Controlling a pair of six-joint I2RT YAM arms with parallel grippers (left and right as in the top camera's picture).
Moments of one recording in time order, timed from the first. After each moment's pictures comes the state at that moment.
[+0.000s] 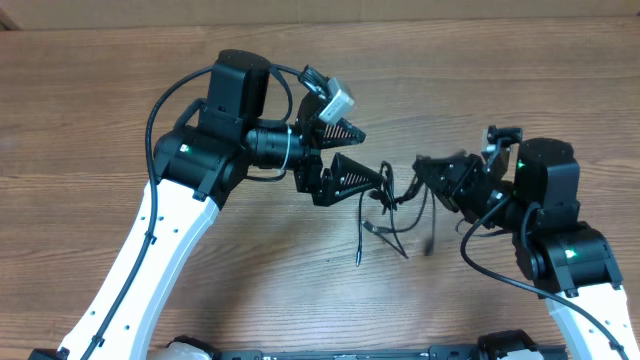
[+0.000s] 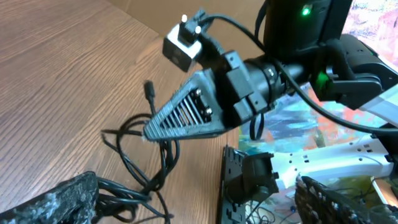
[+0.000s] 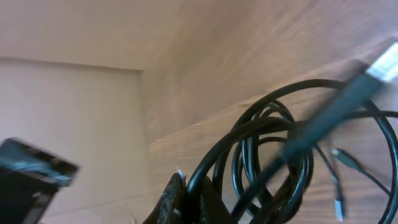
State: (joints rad) left arm -0.39 1.44 1.46 -0.73 1.08 0.08; right arm 0.15 0.97 0.93 -0.56 -0.60 0.96
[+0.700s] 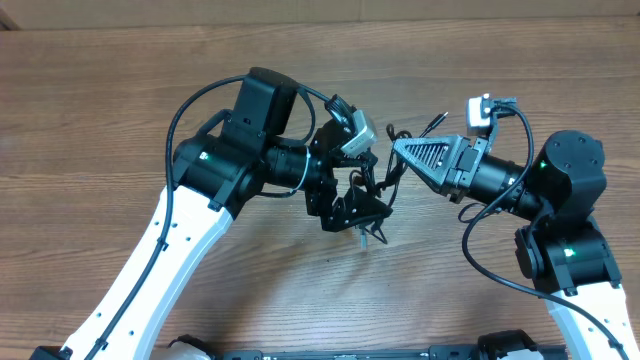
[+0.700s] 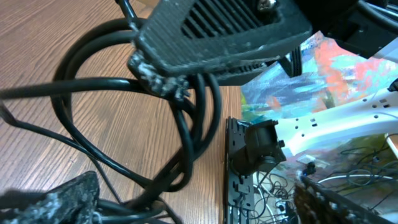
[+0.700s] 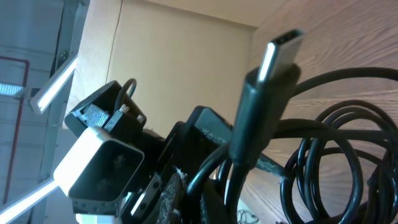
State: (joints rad) left arm -0.49 1.44 1.46 -0.85 1.00 0.27; right arm 0.15 0.97 0.93 -0.10 -0.96 1.23
